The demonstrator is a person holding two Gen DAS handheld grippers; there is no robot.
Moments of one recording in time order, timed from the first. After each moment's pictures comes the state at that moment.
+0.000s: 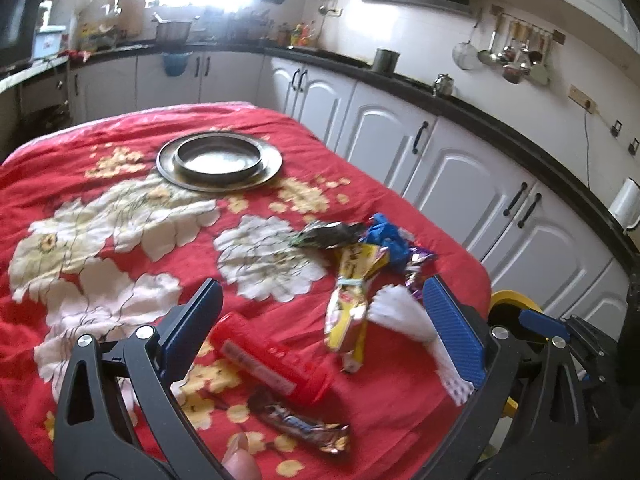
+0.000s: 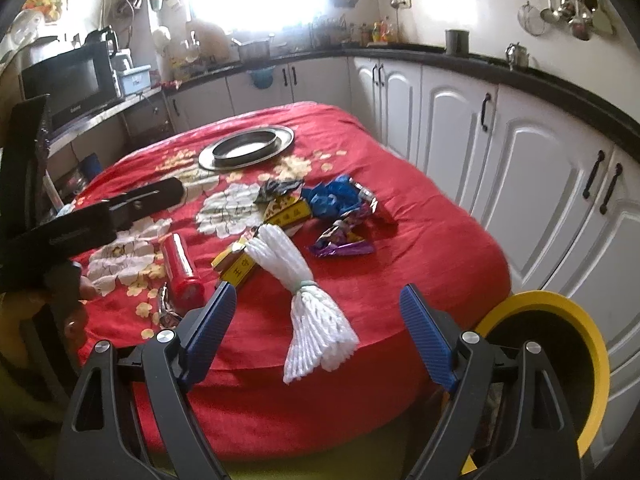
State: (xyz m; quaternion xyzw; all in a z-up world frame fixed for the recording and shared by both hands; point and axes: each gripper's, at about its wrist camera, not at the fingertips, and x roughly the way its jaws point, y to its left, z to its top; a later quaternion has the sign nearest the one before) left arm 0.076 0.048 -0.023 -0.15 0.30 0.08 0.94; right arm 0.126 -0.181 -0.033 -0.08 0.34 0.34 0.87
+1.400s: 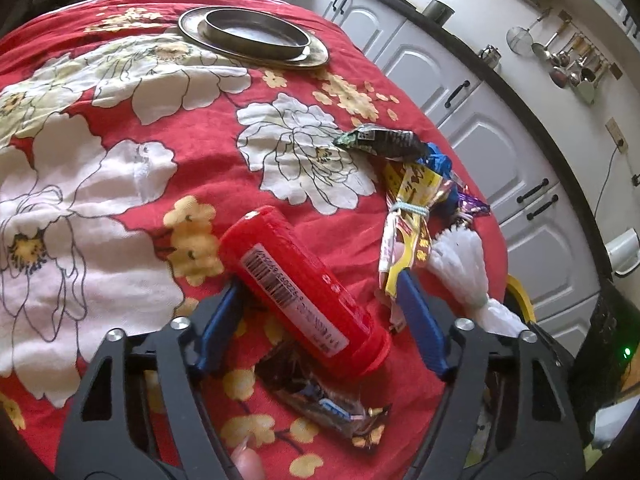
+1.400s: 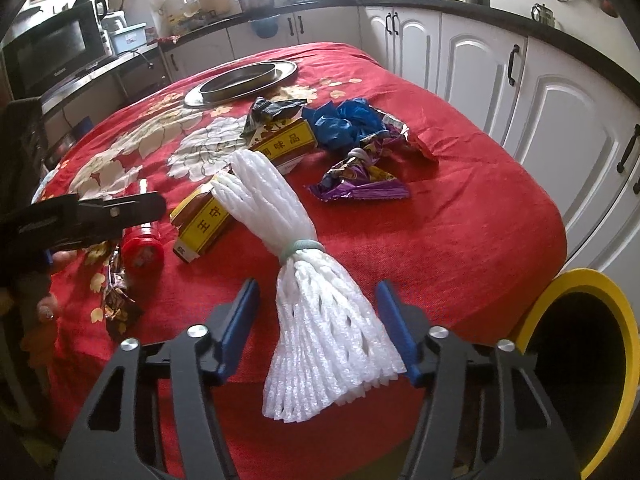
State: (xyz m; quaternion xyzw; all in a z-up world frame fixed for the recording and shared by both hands) left arm 0.095 0.079 -0.093 -0.28 0.41 0.07 0.86; right arm 0.158 -0.148 -0.096 -0.11 0.41 0.35 0.83
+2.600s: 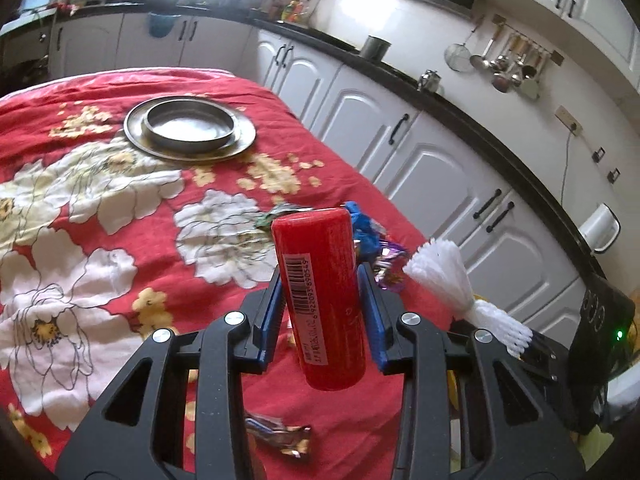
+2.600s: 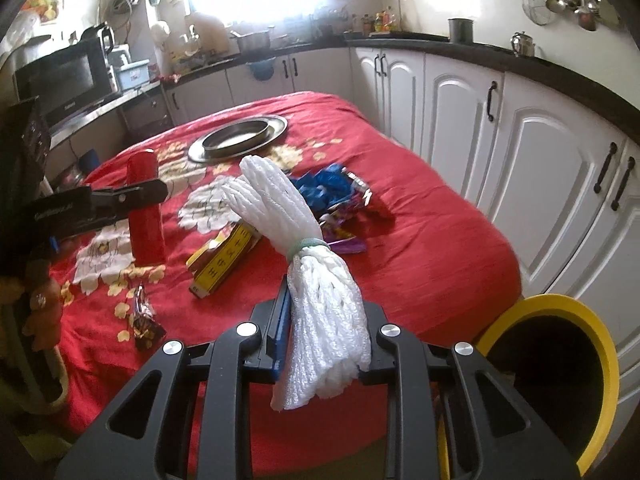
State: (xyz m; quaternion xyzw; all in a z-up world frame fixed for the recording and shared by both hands) left arm 0.093 0.046 -0.024 -0.22 0.32 0.02 0.92; right arm 0.153 -0.183 -0.047 -0.08 0.34 0.35 0.87
